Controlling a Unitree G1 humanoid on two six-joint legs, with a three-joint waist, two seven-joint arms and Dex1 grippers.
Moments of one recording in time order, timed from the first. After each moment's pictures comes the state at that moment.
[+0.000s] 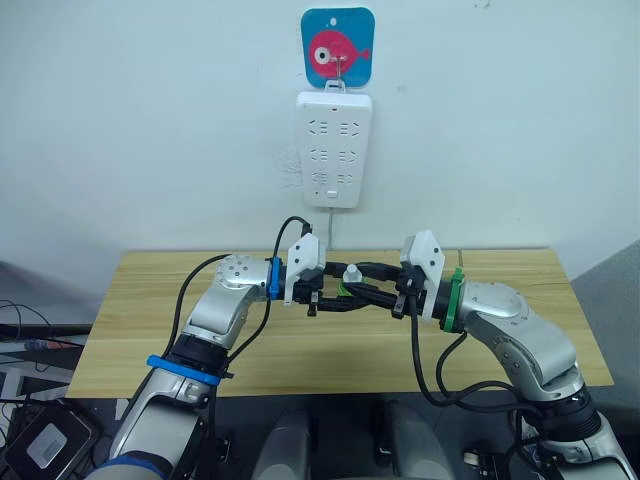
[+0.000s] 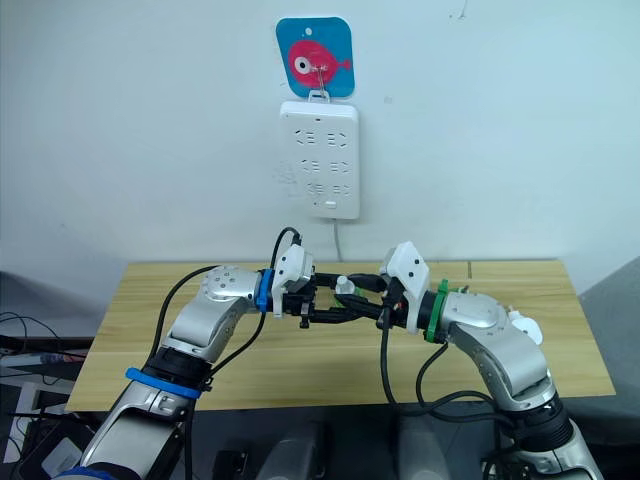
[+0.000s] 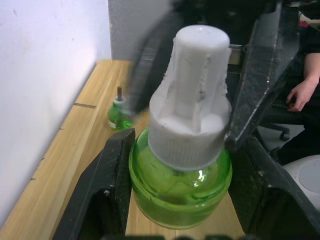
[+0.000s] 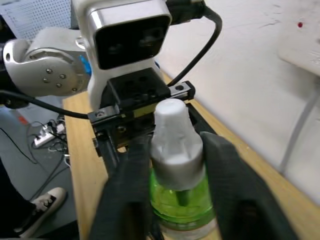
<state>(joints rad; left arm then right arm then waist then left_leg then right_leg) -0.55 0.40 -0.24 0.21 -0.29 0.12 -1.28 -0.32 -0.44 0.19 -0.43 0.42 0.61 0.74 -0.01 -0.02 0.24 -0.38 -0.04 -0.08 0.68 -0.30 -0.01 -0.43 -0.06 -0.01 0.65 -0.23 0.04</state>
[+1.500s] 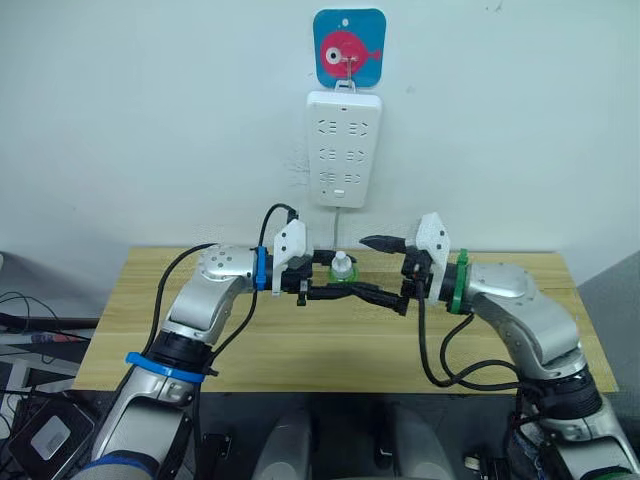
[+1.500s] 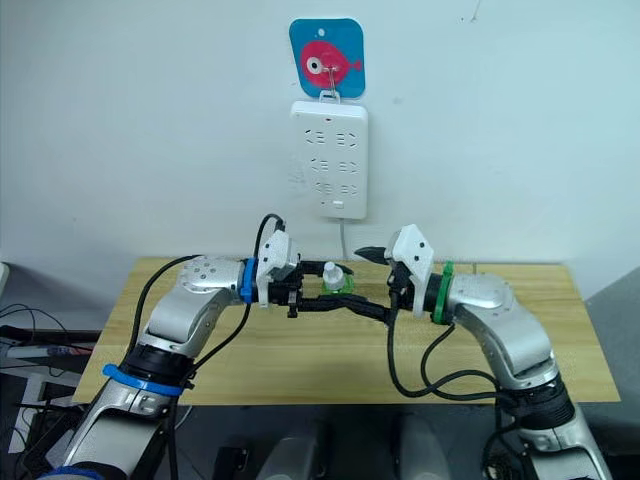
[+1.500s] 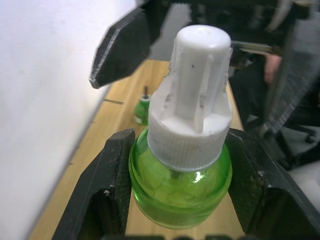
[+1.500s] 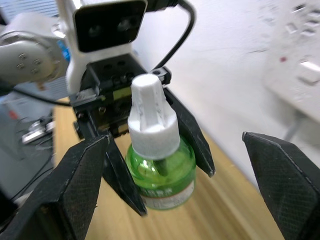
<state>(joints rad) -0.58 0.46 -0.20 0.13 -0.32 0.21 -1.20 -0.40 -0.41 0.16 -0.38 0.38 0.60 0.74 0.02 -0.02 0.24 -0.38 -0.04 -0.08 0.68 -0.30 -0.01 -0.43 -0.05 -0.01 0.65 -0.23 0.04</state>
